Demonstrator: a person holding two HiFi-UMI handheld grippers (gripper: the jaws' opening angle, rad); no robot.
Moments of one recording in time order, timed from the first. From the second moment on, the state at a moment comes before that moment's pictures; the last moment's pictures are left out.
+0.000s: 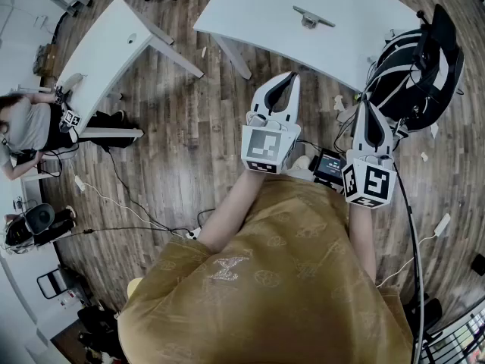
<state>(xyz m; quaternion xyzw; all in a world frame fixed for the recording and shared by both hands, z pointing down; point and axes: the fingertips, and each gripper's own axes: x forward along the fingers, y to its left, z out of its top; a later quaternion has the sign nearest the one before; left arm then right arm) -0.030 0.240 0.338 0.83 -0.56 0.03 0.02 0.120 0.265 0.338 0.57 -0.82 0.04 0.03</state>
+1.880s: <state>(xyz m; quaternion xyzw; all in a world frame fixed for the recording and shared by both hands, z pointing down) -0.072 0.024 0.376 0.85 -0.52 0.05 0.03 0.069 0.058 0.361 0.61 -0.79 0.04 0.04</state>
